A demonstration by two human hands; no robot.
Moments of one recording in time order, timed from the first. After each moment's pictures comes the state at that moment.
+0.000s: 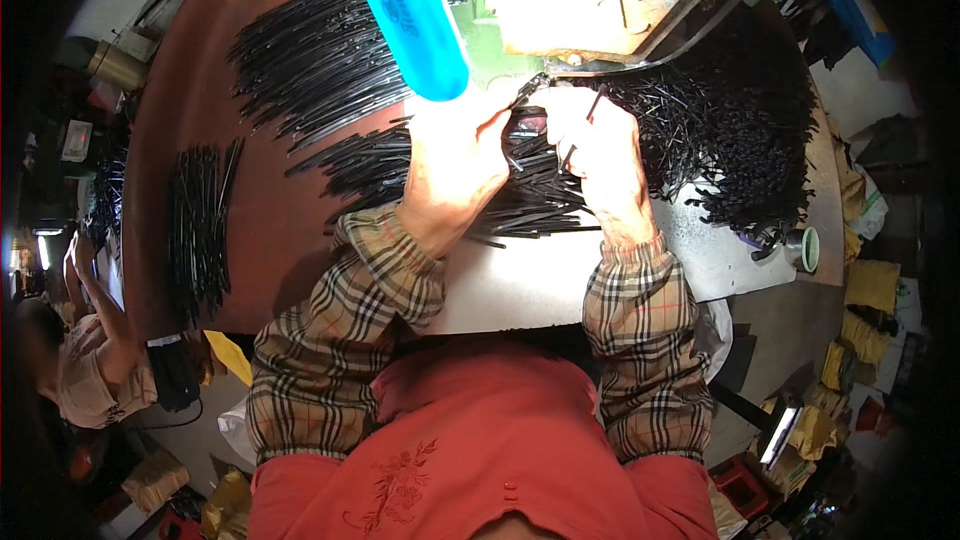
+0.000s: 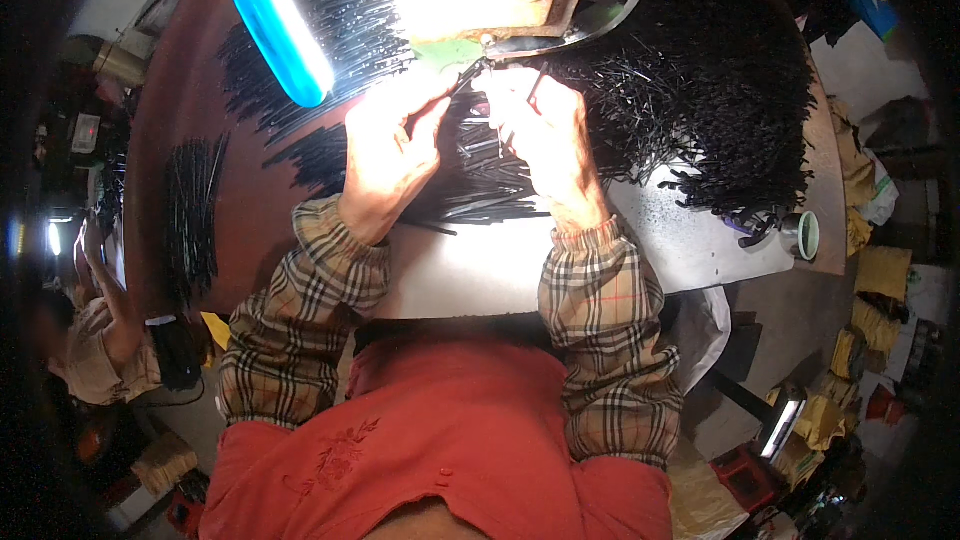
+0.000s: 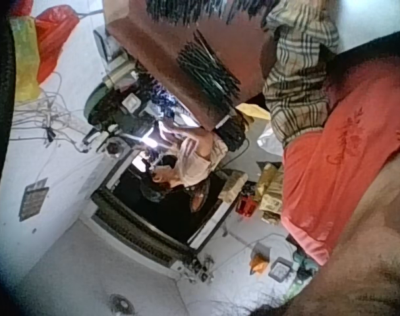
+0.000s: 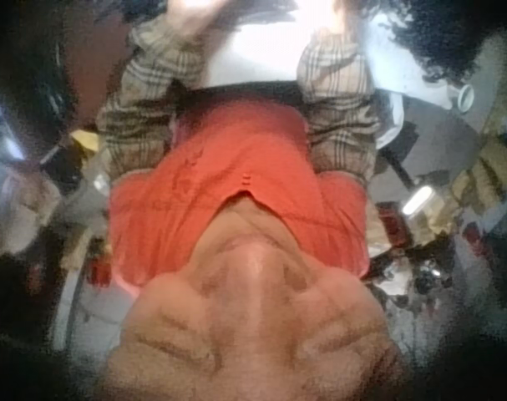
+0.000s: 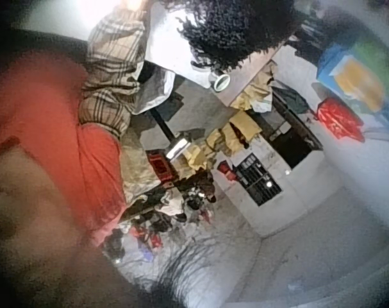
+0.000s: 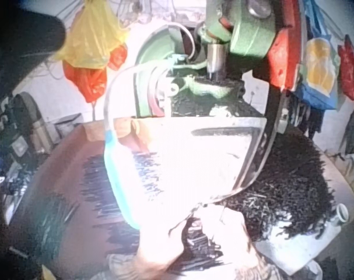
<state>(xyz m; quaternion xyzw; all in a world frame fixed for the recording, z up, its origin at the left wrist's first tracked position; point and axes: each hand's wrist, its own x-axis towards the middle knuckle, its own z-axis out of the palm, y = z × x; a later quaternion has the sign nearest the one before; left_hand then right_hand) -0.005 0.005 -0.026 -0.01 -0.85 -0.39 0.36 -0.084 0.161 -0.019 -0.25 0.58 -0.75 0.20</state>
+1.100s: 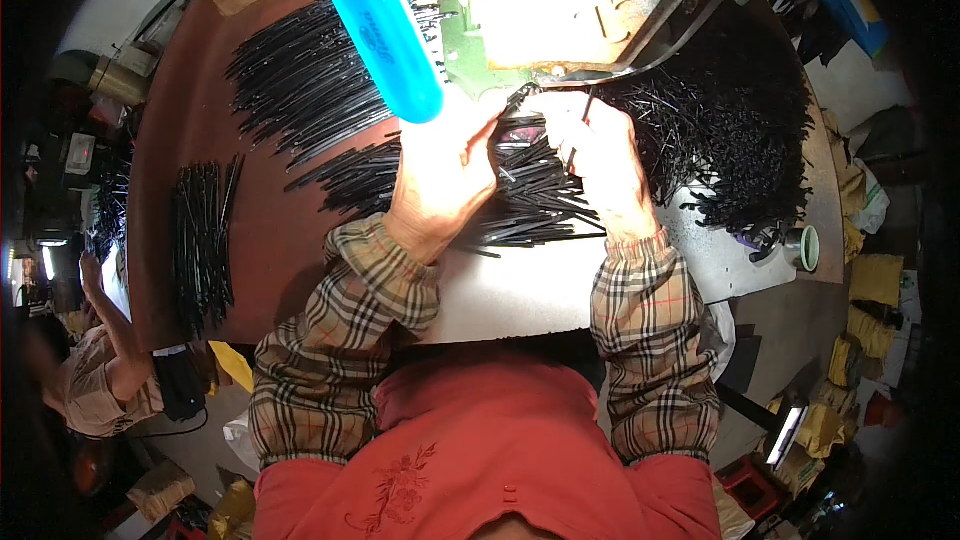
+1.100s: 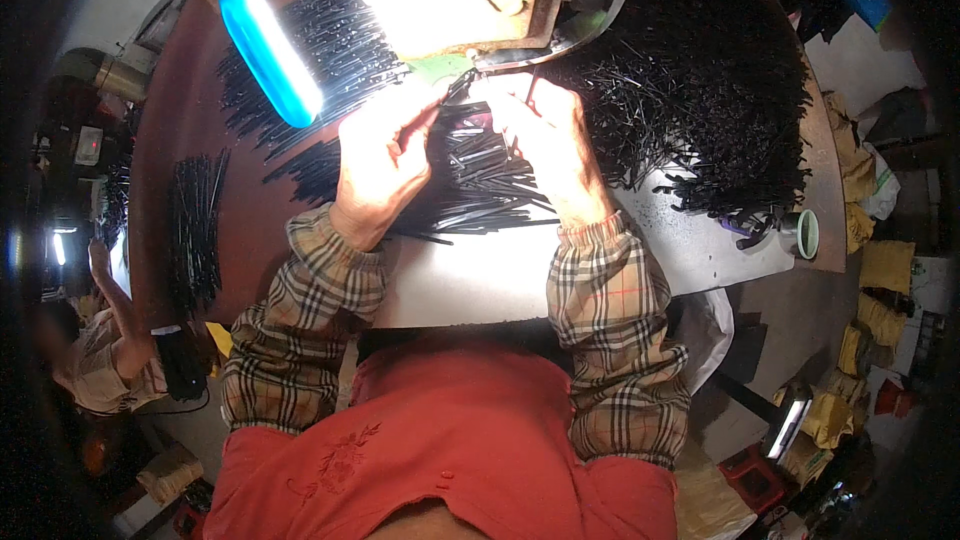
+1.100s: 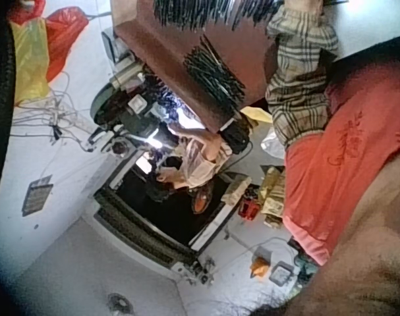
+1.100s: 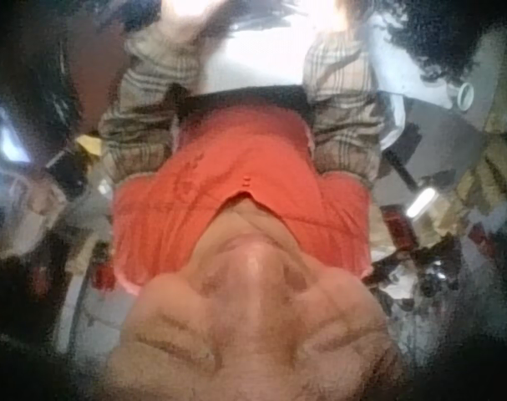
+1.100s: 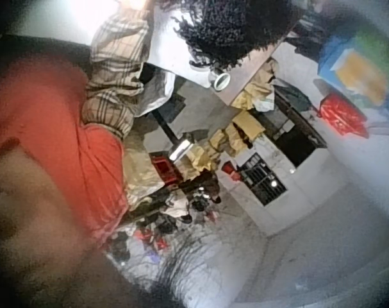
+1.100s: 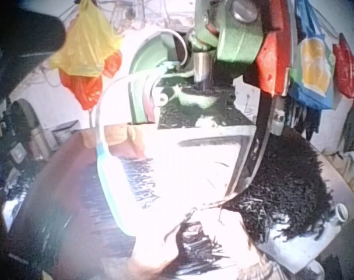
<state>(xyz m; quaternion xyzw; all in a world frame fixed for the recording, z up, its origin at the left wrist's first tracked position) -0.007 -0.005 -0.028 -0.05 -0.82 -0.46 0.33 -0.091 0.163 -0.009 -0.21 0.66 -0.70 0.19</state>
